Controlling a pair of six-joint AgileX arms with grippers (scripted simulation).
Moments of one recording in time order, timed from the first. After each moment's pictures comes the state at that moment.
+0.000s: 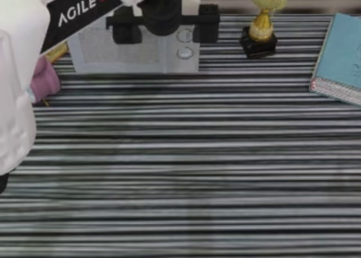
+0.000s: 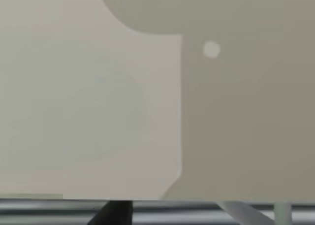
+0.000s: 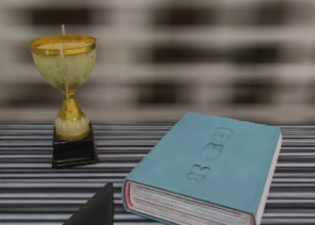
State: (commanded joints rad) left arm -0.53 2.29 2.10 -0.92 -0.26 -0.48; right arm 0.00 0.00 0.00 0.00 0.00 0.00
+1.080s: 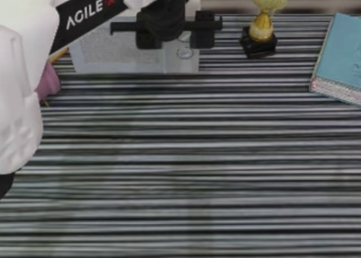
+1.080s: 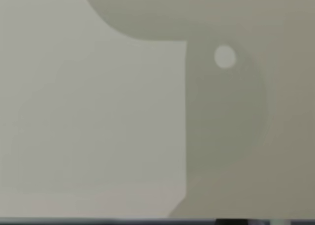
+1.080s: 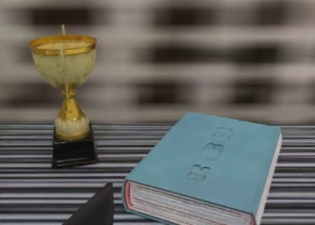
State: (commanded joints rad) left arm -0.56 2.29 2.08 -0.92 -0.24 -0.48; right arm 0.00 0.00 0.00 0.00 0.00 0.00
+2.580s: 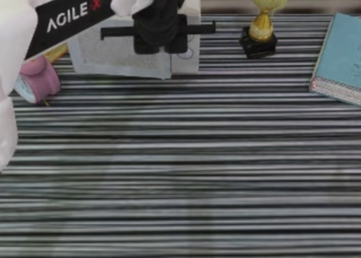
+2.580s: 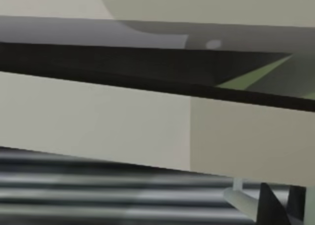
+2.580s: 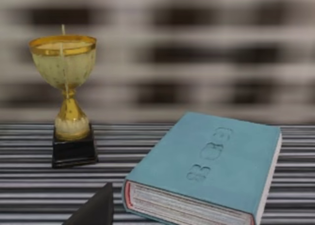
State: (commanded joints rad) left arm -0.56 2.17 1.92 -0.86 -0.27 -0.50; right arm 0.00 0.00 0.00 0.00 0.00 0.00
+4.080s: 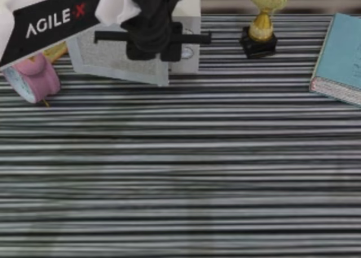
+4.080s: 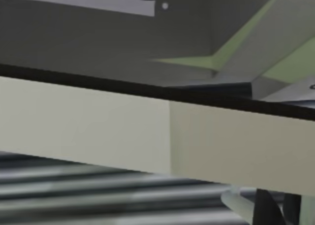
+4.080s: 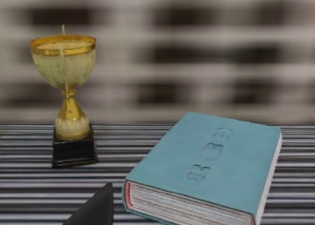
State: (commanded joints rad) left arm -0.55 2.08 1.77 -0.78 -0.23 -0.41; right arm 0.00 0.00 0.00 0.00 0.00 0.00
